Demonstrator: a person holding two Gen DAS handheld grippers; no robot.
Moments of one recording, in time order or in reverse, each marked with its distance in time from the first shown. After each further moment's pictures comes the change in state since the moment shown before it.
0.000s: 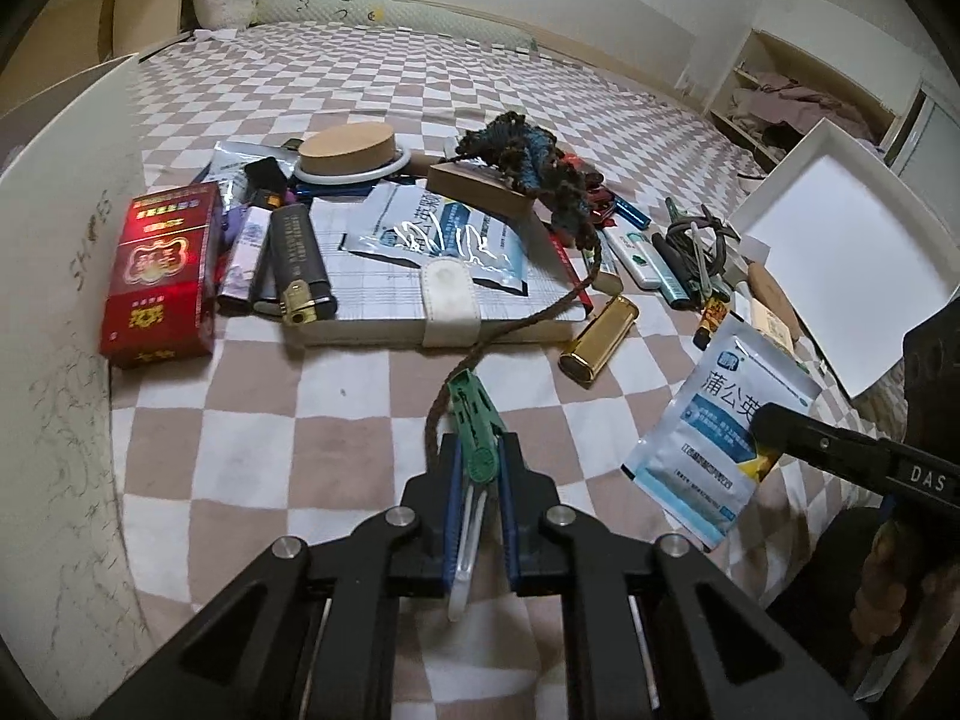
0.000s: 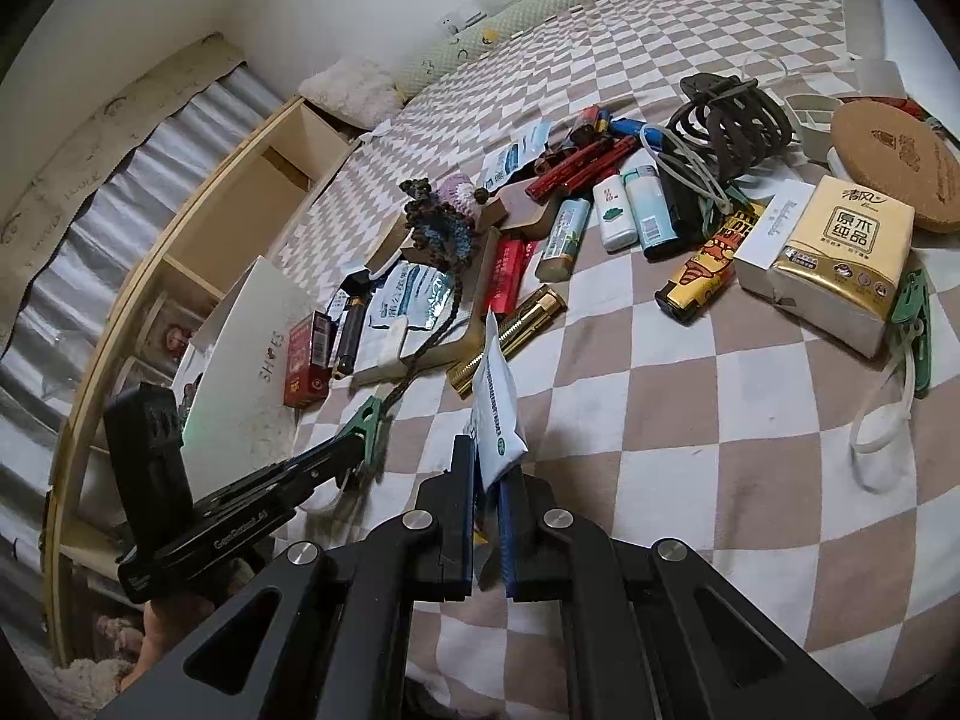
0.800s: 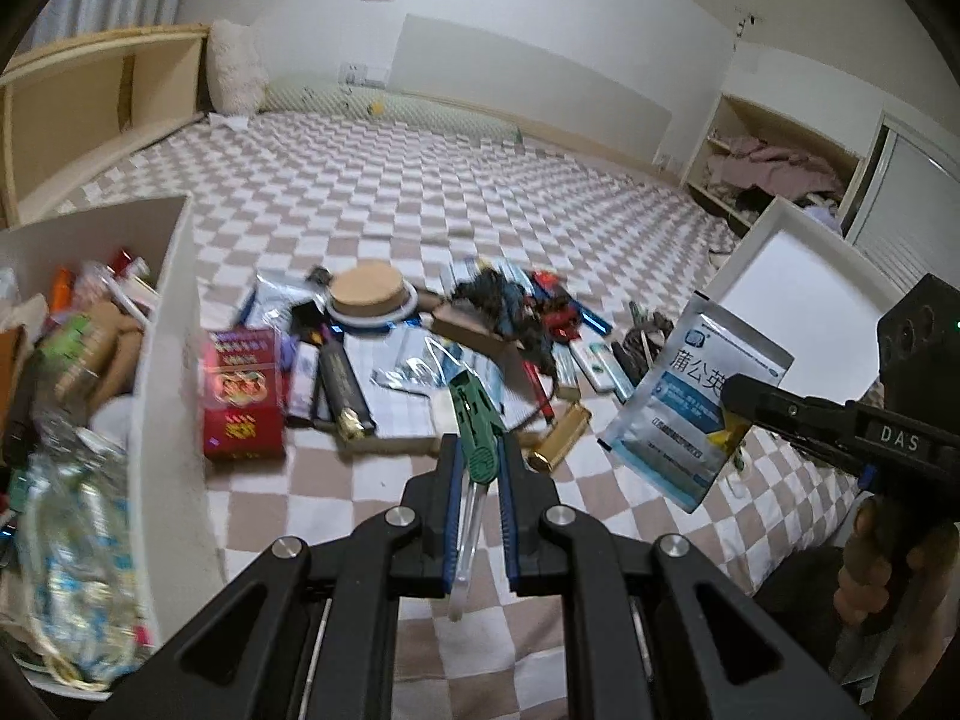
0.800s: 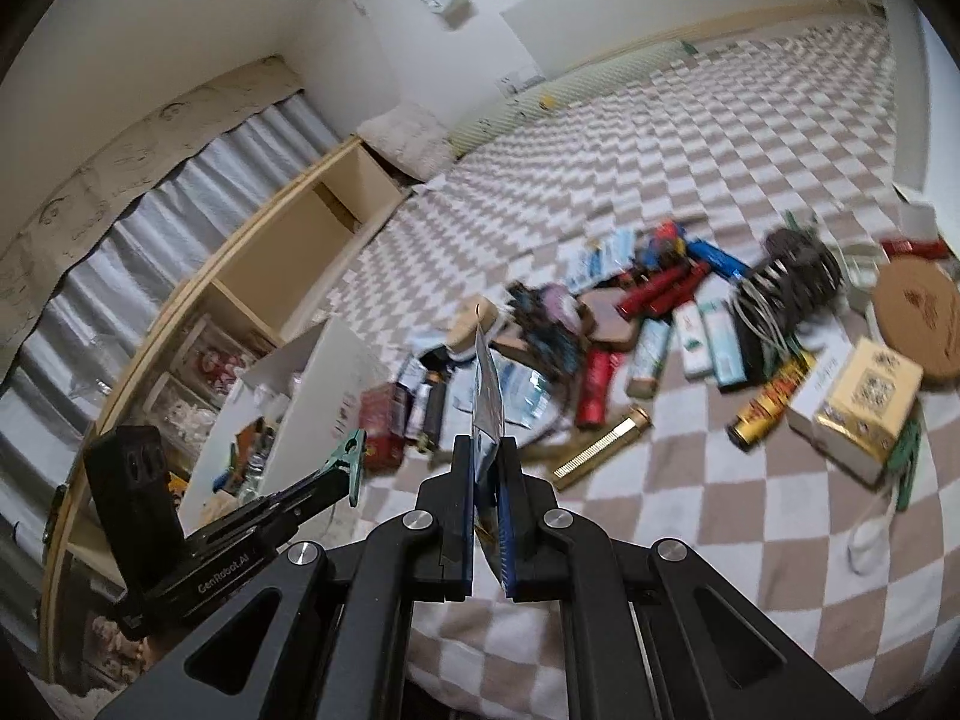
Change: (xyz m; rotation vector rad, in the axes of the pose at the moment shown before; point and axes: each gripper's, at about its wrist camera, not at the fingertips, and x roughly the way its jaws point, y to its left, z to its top) left arm -0.087 -0.001 0.023 0.022 -0.215 -0.009; right arm -0.035 0.068 0.032 -0.114 -0.140 0.037
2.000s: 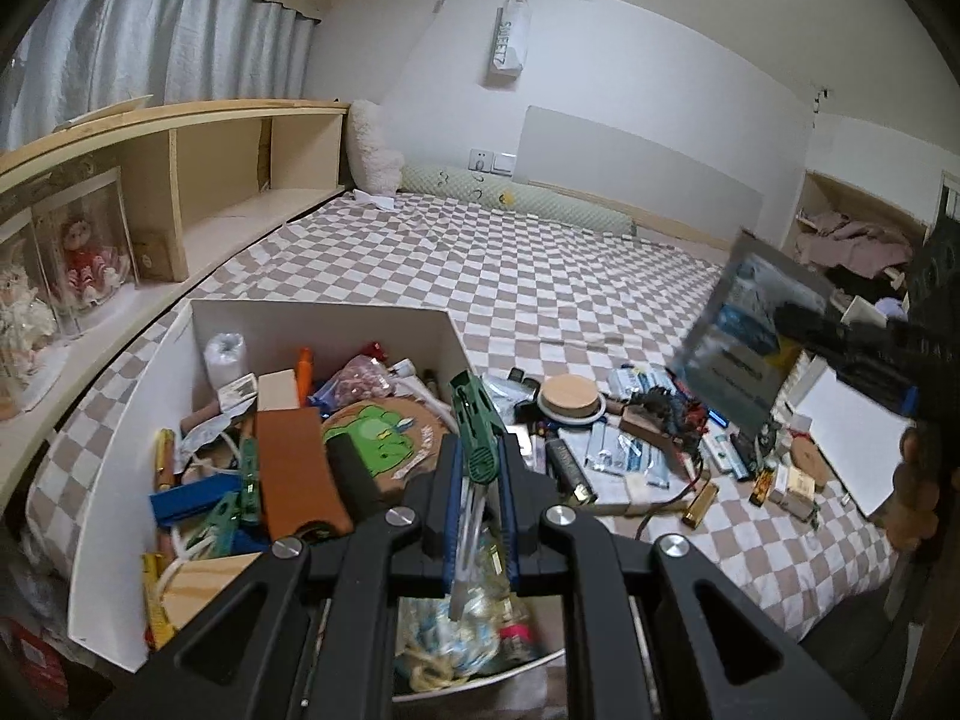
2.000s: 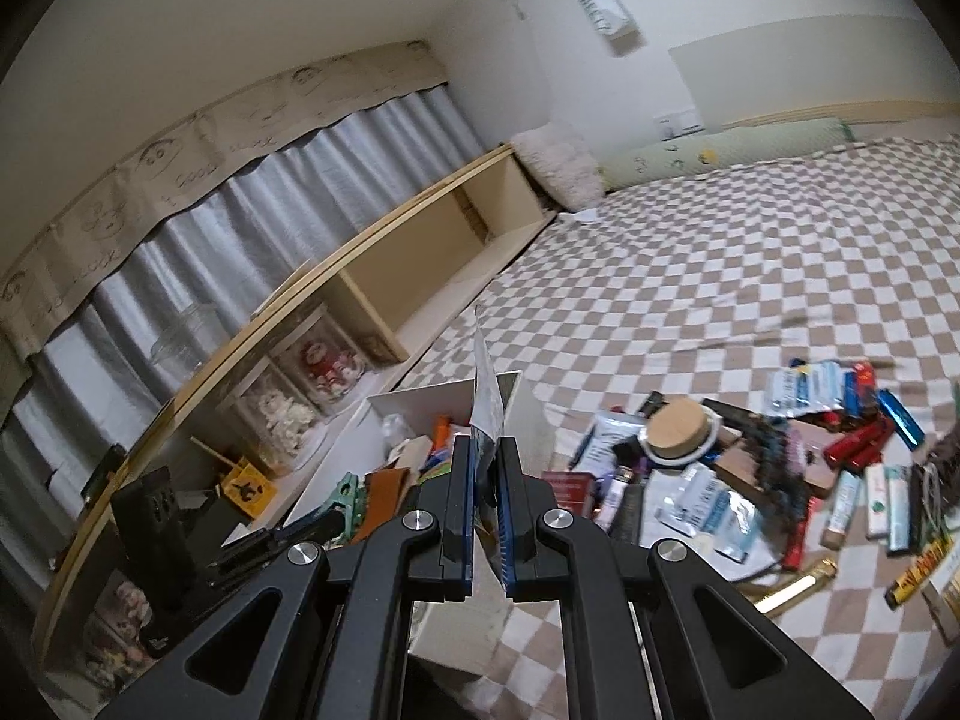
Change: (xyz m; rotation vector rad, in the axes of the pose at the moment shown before) left arm -0.119 0.099 0.018 -0.047 -0.168 0.237; right arm 0.034 0.144 0.050 -0.215 -0.023 0.203
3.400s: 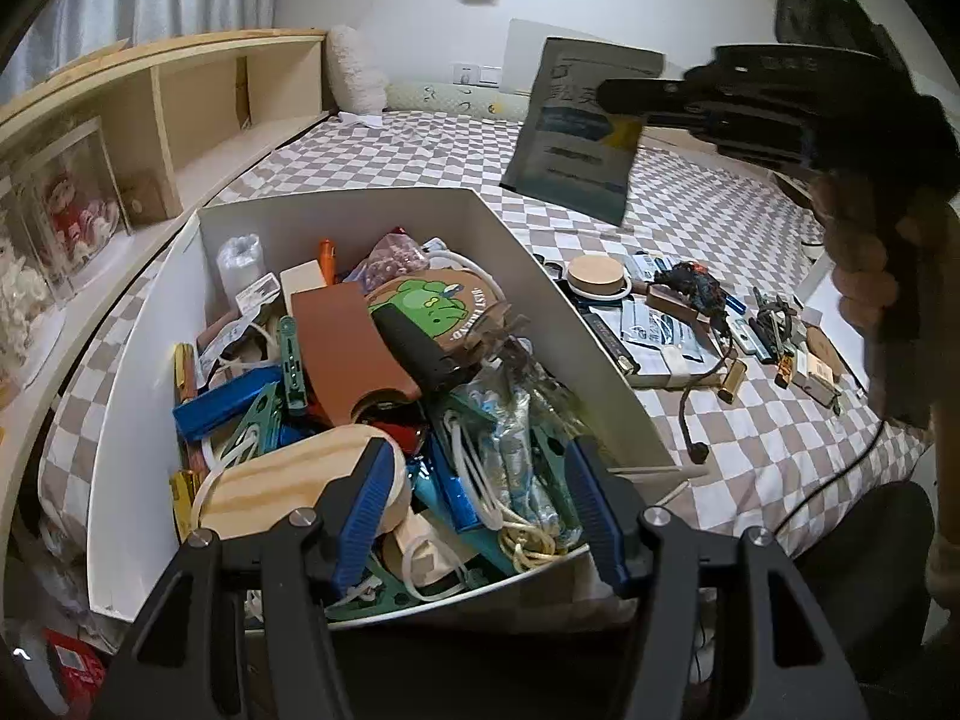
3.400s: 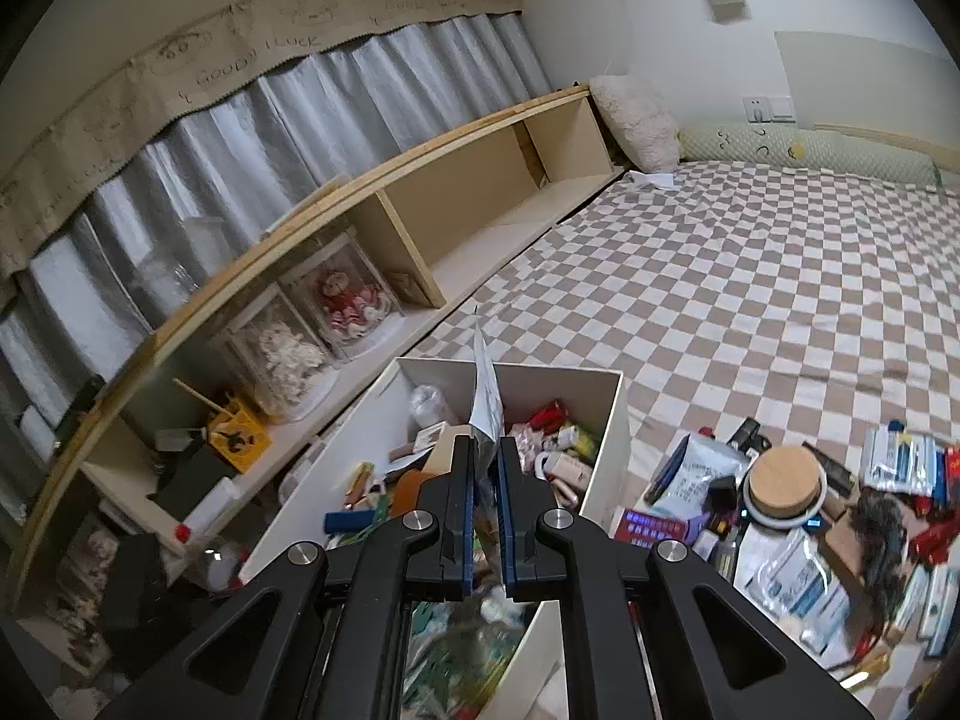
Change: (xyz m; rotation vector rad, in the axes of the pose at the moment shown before) left arm 0.006 0.036 -0.039 0.071 0.203 -0.008; right arm 0.117 0.063 0.025 -0.160 0.165 0.018
